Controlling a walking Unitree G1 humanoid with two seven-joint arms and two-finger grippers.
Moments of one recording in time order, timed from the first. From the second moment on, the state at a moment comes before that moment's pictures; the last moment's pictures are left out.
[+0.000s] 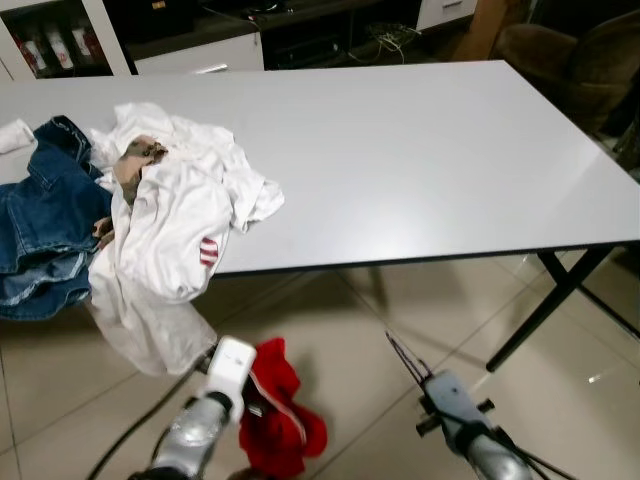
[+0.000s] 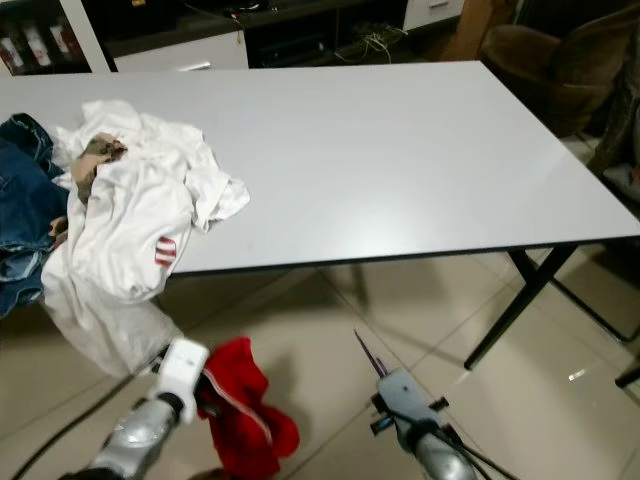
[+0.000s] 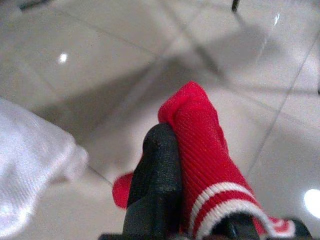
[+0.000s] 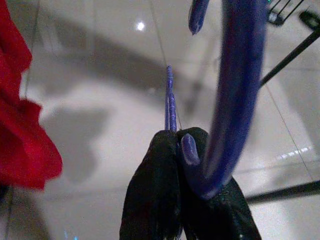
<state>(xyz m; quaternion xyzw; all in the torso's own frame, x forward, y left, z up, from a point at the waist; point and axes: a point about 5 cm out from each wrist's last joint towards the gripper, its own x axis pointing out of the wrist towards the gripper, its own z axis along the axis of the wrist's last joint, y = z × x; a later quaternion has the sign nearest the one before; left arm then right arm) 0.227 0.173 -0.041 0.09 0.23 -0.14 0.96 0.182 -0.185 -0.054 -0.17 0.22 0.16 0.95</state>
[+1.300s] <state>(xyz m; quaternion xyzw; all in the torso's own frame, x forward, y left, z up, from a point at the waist) 0.318 0.148 0.189 0.01 -0.25 -0.18 0.95 0.247 -0.171 0.087 -0.14 -0.02 0.16 0.98</state>
